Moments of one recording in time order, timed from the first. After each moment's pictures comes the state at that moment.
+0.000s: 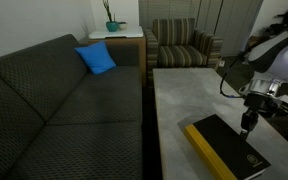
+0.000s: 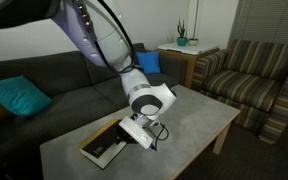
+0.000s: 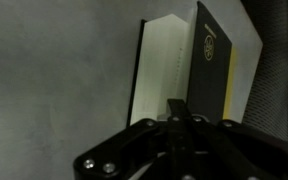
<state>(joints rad) -0.23 1.47 0.18 -1.16 0.27 2.07 -0.79</state>
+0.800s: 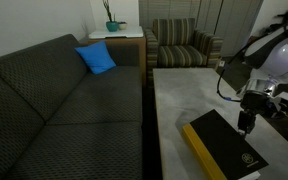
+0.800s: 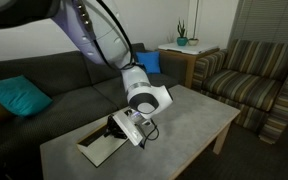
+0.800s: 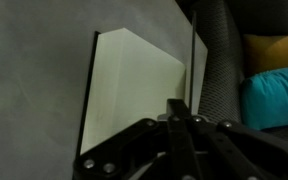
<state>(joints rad) -0.20 1.47 0.18 -1.15 0.40 1.89 -0.80</state>
